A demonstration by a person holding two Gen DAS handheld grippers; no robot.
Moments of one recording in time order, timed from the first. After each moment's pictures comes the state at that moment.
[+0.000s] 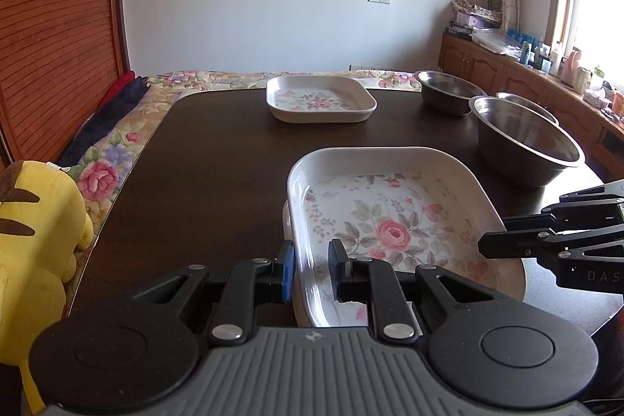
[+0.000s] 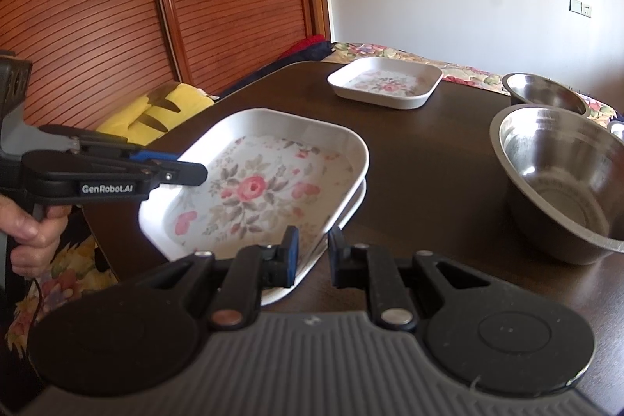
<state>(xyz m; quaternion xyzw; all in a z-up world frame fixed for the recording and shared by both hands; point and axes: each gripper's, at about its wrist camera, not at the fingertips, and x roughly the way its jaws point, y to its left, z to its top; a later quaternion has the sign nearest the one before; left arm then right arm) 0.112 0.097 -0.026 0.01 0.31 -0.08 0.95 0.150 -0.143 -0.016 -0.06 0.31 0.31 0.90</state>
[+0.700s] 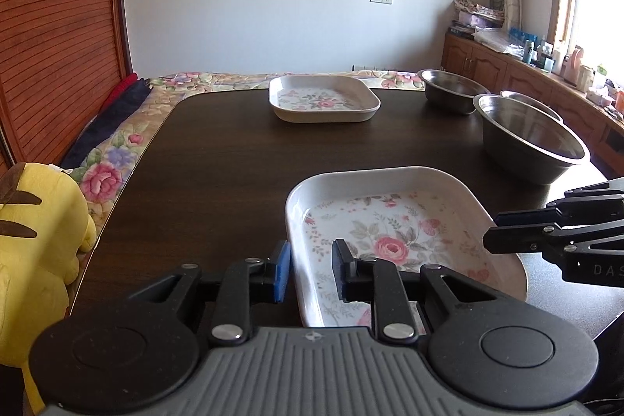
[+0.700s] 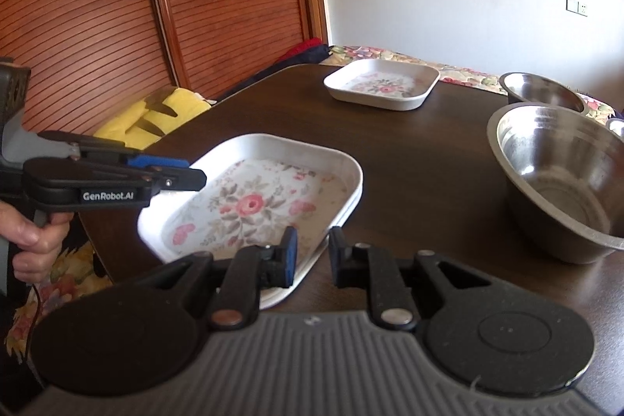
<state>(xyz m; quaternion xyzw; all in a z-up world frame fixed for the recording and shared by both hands) 0.111 0.098 -0.026 0.01 0.31 -0.08 0.95 0.151 -0.144 -0.014 -0.05 0.31 0.30 0.90</state>
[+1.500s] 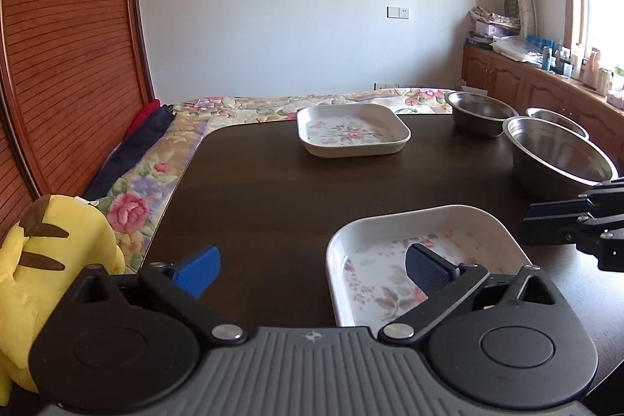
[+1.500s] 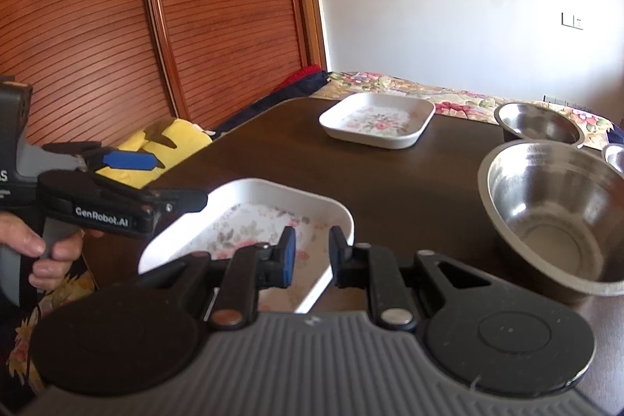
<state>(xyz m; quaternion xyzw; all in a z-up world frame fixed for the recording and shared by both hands) 0.127 0.103 -0.013 0.04 0.28 -0.04 0.96 0.162 -0.145 0.000 -0.03 0.27 0.31 0.91</state>
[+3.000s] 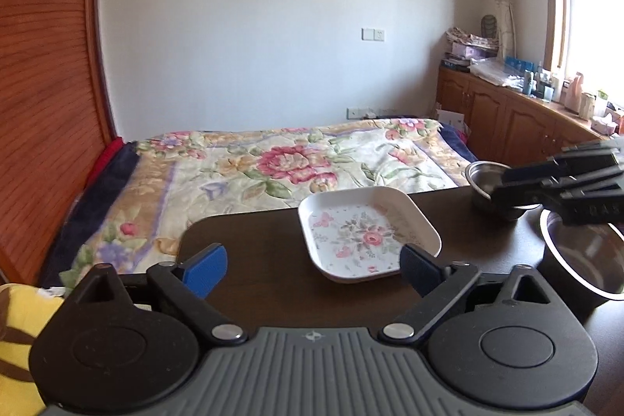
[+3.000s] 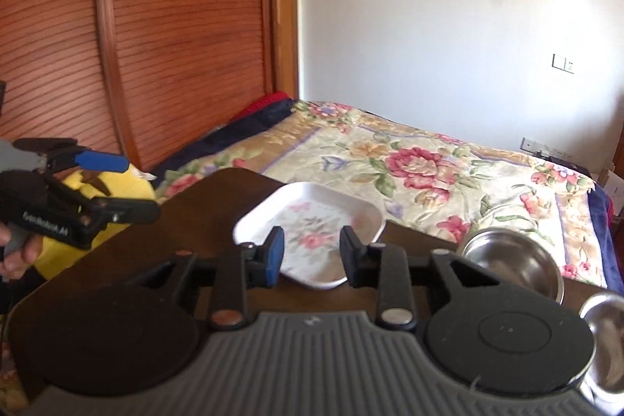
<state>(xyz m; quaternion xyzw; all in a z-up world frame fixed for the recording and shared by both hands) 0.262 0.132 0.035 0.03 0.26 -0.11 0.96 0.295 -0.128 0.055 -0.08 0.25 0.26 0.93</state>
